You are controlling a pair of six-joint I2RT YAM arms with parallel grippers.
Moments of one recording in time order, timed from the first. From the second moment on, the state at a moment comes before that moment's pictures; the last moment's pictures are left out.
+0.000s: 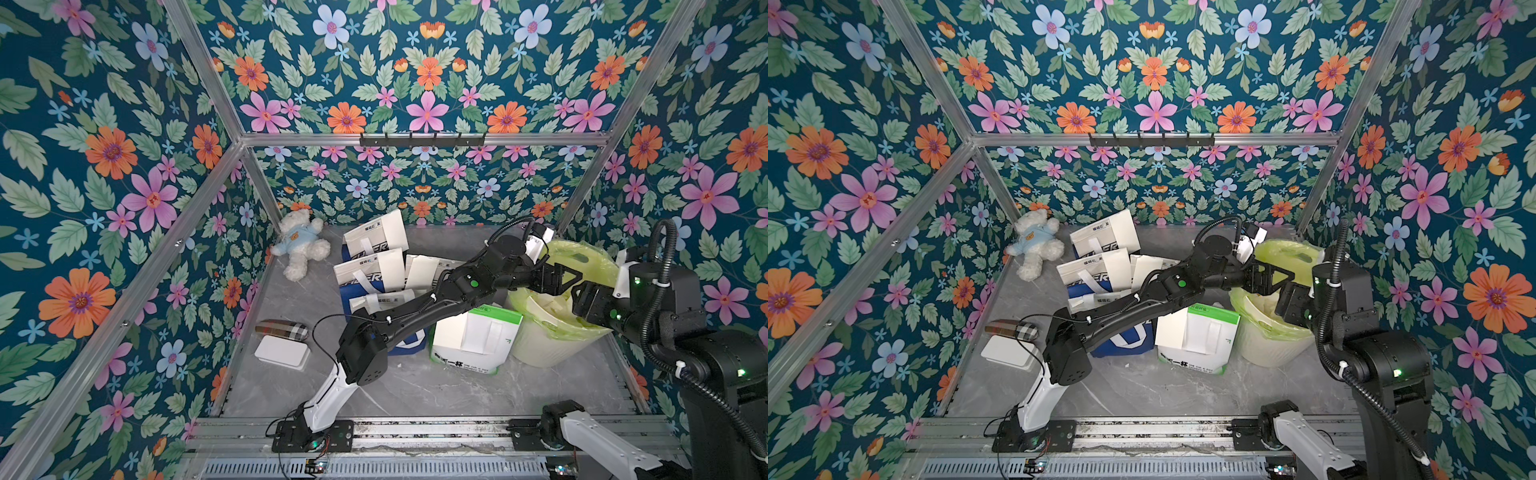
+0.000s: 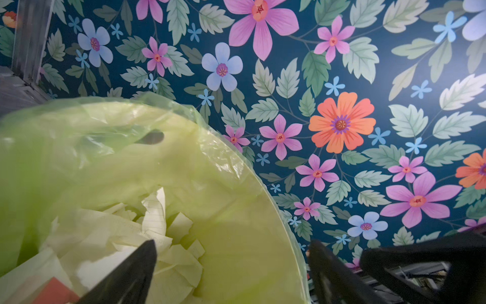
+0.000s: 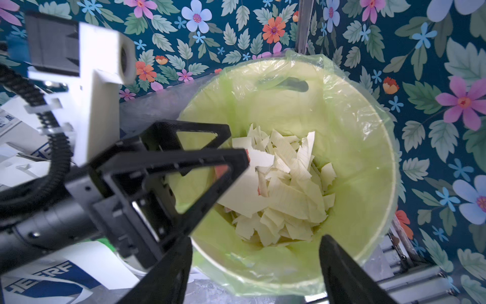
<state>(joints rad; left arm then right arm) -1.13 2.19 2.16 -0.06 0.33 -0.69 0.21 0.95 1.72 -1.46 0.24 0.42</state>
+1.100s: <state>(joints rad) -1.01 1.35 1.44 -0.44 0.09 0.28 0.25 0.90 1.53 -1.30 -0.57 0.40</state>
